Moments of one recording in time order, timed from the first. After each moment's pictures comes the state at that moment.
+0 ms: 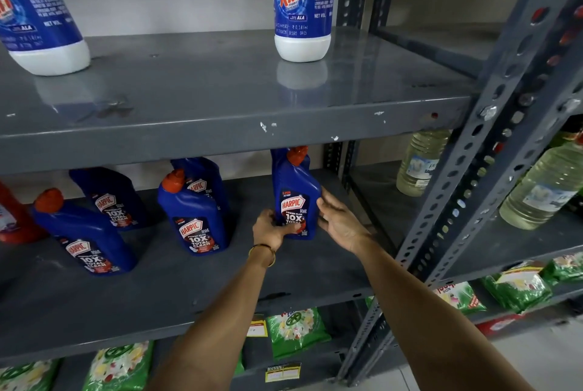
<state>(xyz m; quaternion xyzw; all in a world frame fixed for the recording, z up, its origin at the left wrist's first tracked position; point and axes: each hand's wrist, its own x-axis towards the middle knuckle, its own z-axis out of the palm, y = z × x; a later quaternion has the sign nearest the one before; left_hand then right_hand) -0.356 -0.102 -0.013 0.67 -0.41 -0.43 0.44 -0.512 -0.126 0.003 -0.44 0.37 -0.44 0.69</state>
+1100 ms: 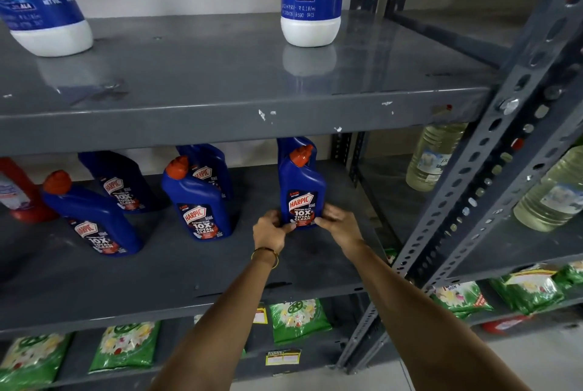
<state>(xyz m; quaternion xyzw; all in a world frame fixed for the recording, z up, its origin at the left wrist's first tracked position) -0.361 -0.086 -0.023 0.71 -0.42 -0.37 0.43 -0.508 -0.119 -0.033 -0.50 0.54 -0.42 0.54</state>
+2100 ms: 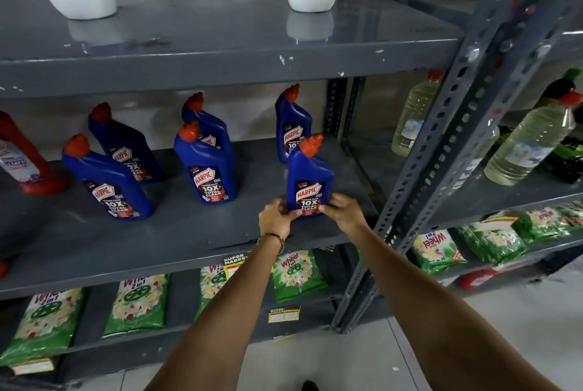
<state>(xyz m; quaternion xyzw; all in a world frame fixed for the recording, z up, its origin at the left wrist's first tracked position) -0.368 -0.012 -0.022 0.70 -0.46 -0.38 0.40 -0.515 -0.038 -0.028 -0.50 0.59 -0.39 0.50</state>
